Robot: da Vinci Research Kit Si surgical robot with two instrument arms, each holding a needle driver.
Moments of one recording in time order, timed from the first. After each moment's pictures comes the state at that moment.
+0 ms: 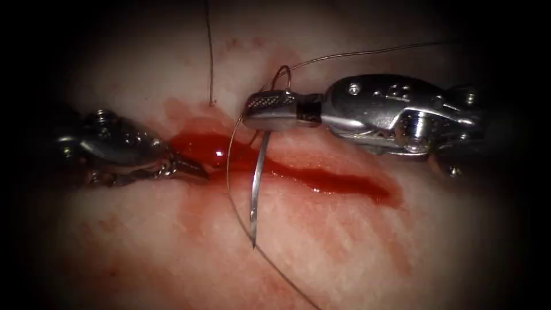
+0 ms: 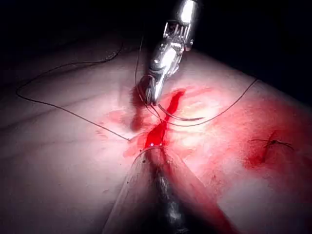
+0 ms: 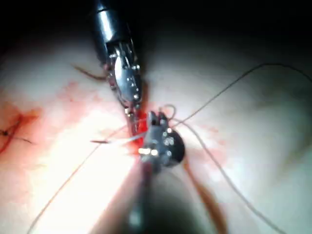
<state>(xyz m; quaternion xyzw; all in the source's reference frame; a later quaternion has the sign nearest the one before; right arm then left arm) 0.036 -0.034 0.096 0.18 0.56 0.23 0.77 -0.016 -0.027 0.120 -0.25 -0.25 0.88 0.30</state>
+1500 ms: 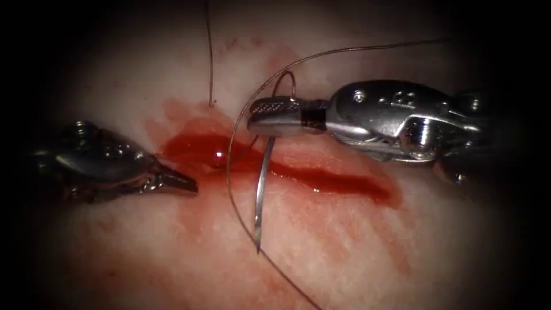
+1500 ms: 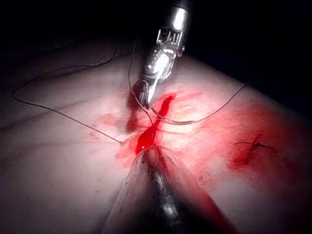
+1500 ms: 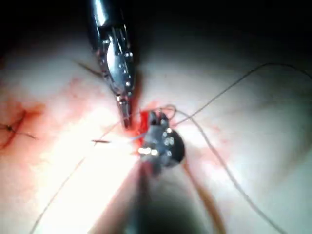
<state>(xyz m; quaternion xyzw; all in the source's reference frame) 0.036 -0.035 0.096 0.18 0.56 0.22 0.77 -0.016 -0.028 0.116 -0.28 -0.26 0.87 0.30</state>
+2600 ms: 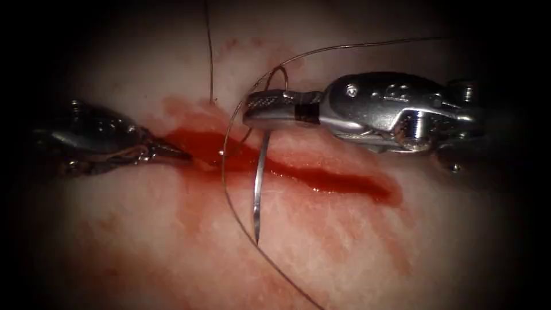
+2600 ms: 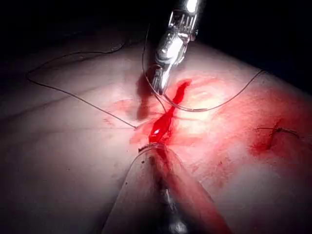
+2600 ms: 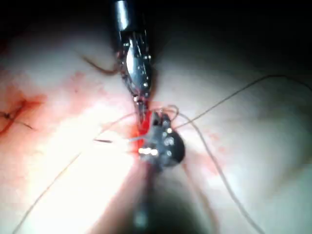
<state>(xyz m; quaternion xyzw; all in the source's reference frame) 0.036 -0.034 0.097 0.15 0.56 0.21 0.79 -0.013 -0.025 0.122 -0.33 -0.23 0.87 0.27</state>
